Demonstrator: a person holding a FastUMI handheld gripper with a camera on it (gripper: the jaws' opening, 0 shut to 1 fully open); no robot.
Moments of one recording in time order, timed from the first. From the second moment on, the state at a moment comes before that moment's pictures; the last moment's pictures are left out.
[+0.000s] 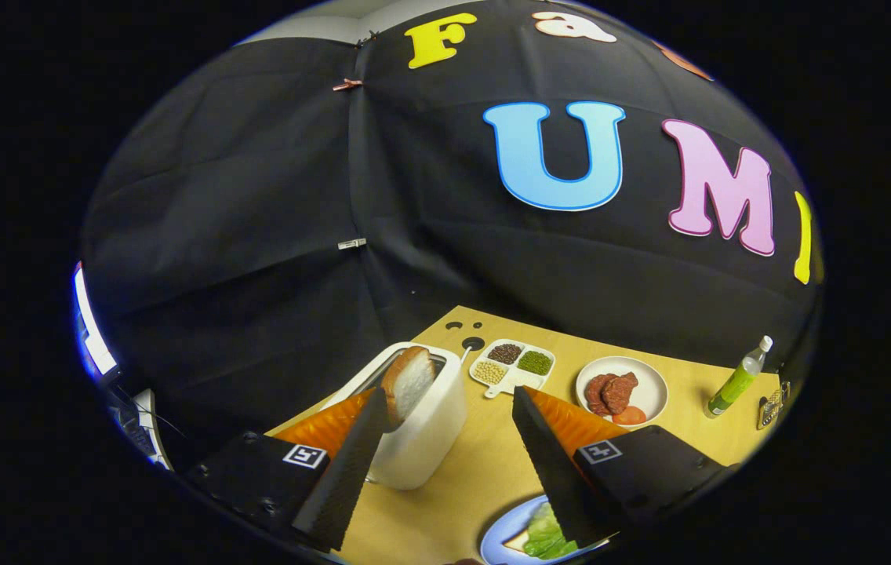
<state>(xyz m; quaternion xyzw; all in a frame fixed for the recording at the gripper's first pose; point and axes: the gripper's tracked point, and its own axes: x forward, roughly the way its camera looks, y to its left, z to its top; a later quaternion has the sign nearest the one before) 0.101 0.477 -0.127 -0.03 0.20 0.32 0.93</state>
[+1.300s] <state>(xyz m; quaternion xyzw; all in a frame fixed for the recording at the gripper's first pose) 0.152 0.570 -0.221 -0.08 0.27 0.24 0.93</state>
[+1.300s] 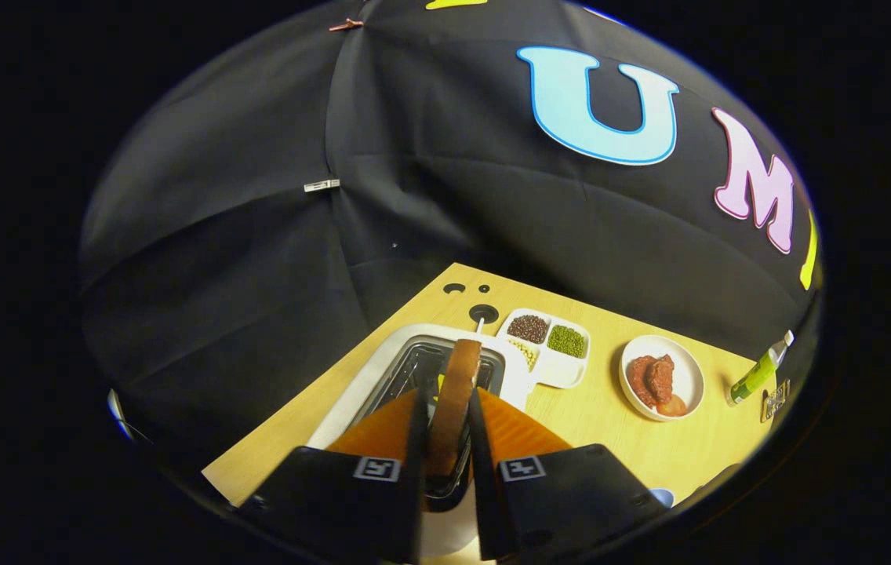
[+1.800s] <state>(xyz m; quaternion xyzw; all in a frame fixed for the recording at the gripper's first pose) 0.142 0.562 -0.167 -0.05 0.24 0.27 0.93</state>
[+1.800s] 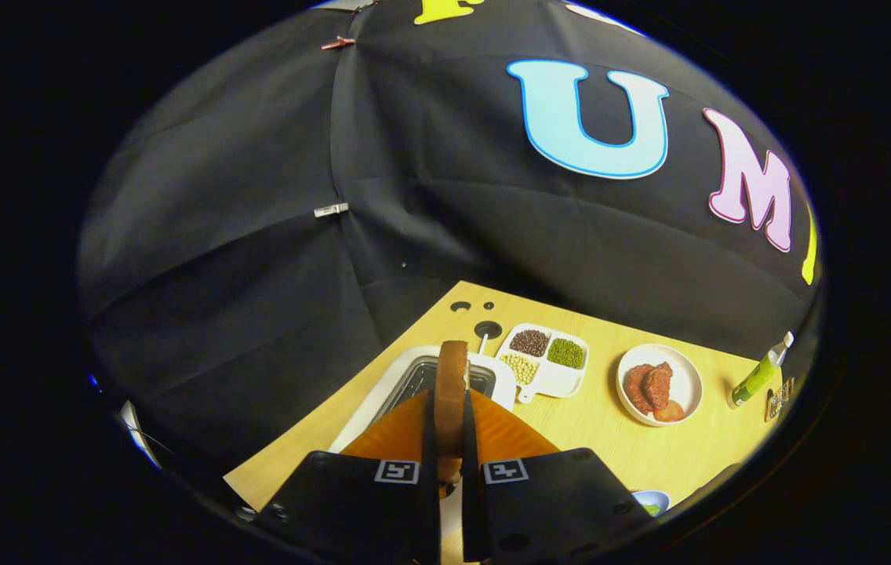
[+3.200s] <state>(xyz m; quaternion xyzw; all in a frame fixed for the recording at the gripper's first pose) 0.093 0.322 -0.243 0.07 0.30 0.18 0.93</state>
